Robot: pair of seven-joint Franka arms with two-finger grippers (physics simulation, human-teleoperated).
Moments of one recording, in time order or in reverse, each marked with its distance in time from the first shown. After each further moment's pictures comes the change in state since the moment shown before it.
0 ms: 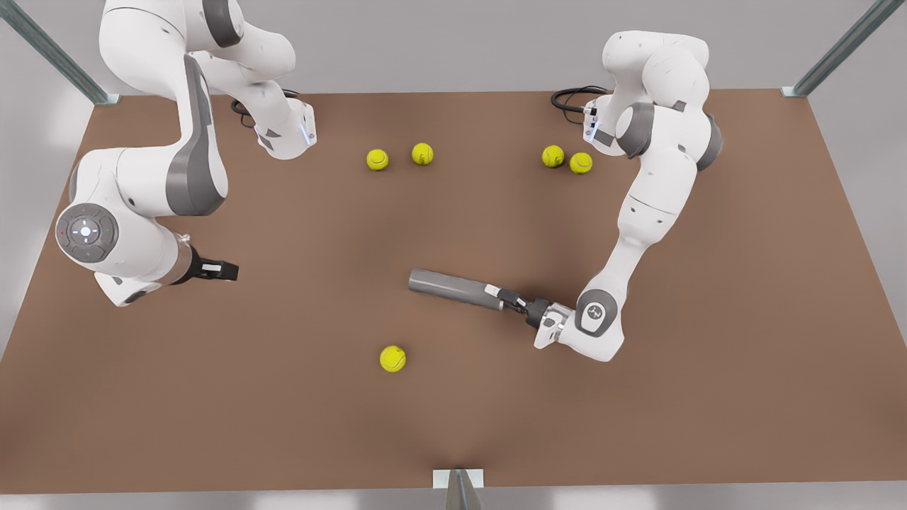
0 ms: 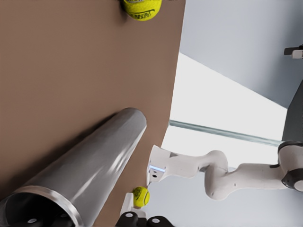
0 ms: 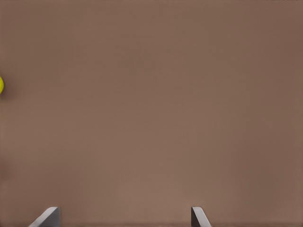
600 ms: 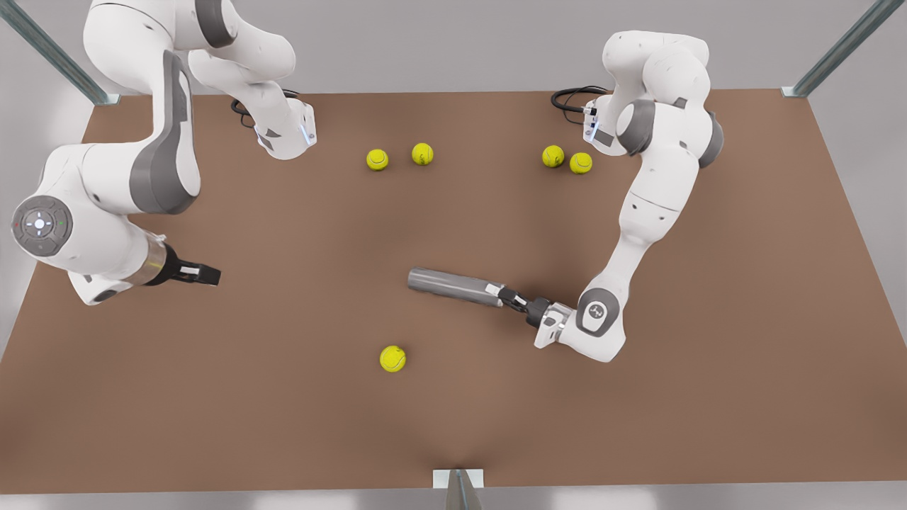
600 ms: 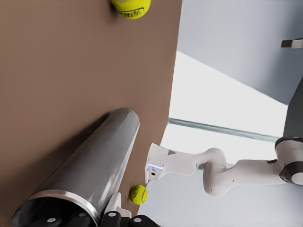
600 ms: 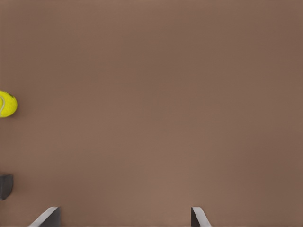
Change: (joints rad) left arm -0.001 -0.022 0.000 0.000 0.005 -0.012 -0.005; right arm -0.056 -0.011 -0.008 0.010 0.060 0.033 0.011
